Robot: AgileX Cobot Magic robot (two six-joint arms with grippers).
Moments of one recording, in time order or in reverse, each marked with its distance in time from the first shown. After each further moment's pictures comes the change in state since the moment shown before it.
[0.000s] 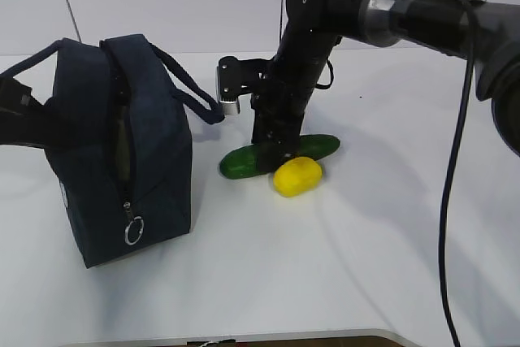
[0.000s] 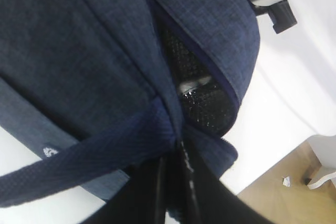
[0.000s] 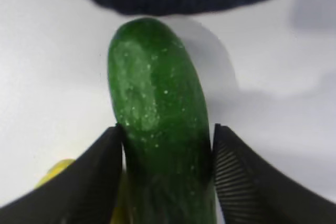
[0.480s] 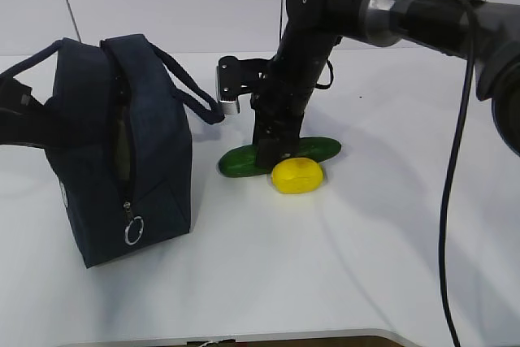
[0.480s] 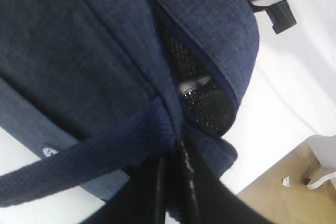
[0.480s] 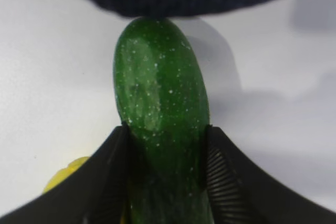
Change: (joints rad) left arm 0.000 0.000 0.000 -0.002 0.000 0.000; right arm 0.000 0.000 0.000 0.002 0.000 0.000
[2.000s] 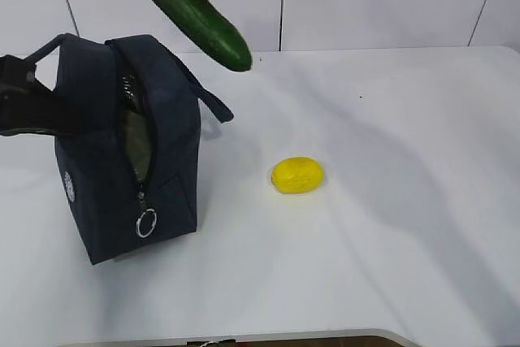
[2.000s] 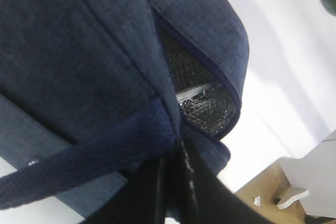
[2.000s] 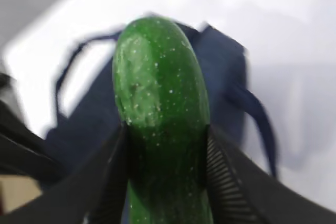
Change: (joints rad) left arm 0.000 0.000 0.000 -0.108 -0.006 -0.001; right arm 0.002 -0.273 -0.114 0.422 -0.082 0.779
